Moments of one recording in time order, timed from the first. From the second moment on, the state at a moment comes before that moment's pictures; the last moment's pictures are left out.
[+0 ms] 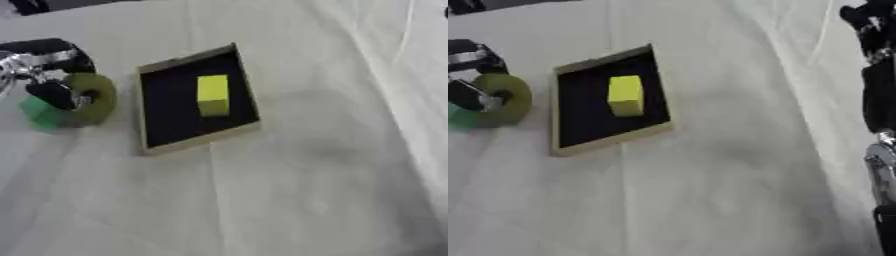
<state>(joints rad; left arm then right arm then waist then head) -0.89 0.70 -0.33 -1.40 -0.57 0.16 -0.68 -0.26 -0.41 -0.11 -1.98 -0.28 -0.38 0.01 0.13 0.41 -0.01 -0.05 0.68</state>
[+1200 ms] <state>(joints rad) -1.12 0.49 -0.34 -1.30 -0.61 0.14 -0.55 -0.32 -0.40 -0.10 -1.98 -0.31 -0.37 0.03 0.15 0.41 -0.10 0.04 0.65</state>
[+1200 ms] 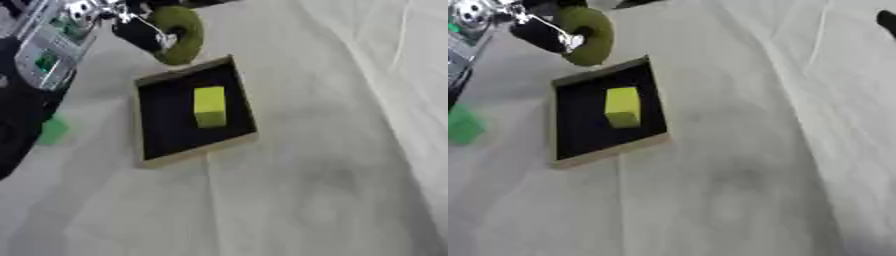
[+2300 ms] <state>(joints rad) -1.10 0.41 -0.36 -1.25 -0.63 0.05 -0.63 -0.34 -0.39 -0.09 -1.98 -0.32 -0.35 0.04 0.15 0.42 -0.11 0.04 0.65</state>
